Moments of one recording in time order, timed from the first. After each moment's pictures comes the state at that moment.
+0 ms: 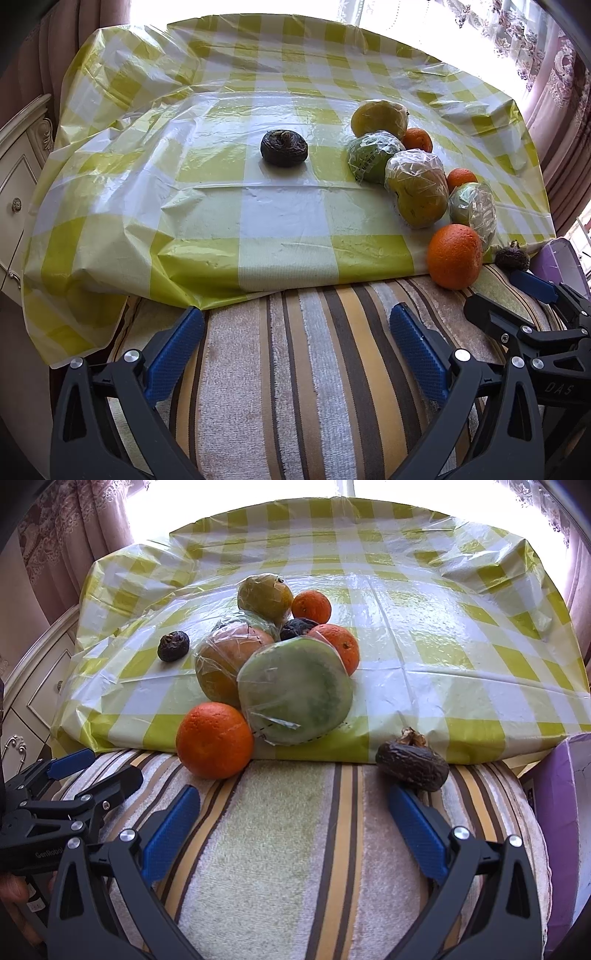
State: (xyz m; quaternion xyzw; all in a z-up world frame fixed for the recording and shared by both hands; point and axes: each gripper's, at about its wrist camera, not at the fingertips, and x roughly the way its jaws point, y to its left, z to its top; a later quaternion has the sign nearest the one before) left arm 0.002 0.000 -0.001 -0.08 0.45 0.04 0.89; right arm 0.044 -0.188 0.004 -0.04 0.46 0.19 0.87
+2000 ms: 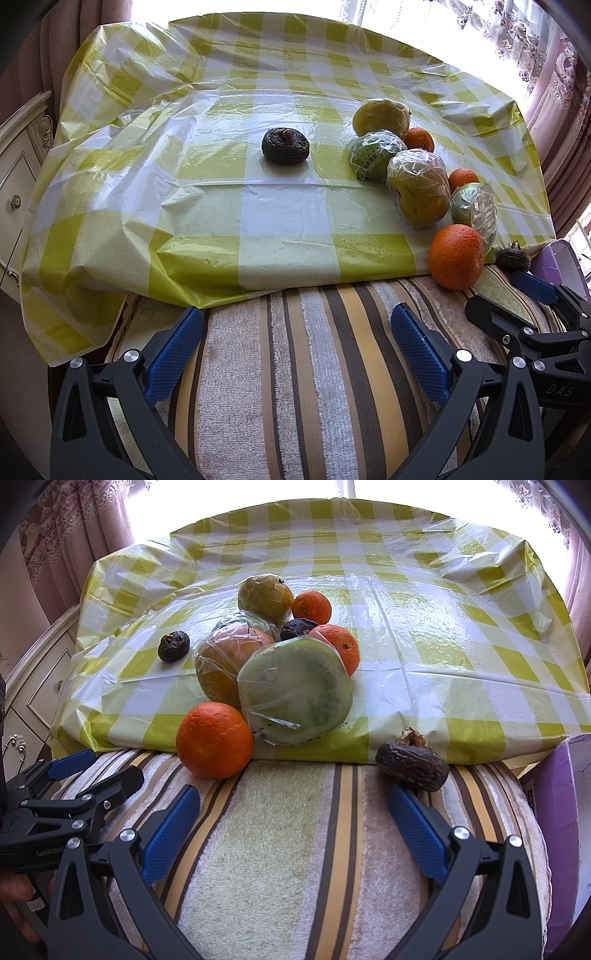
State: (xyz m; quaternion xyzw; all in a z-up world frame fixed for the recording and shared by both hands) left arm 0.003 0.002 -0.004 -0.09 0.45 0.04 0.89; right arm 0.042 -0.189 0.004 -0.04 0.45 0.19 0.87
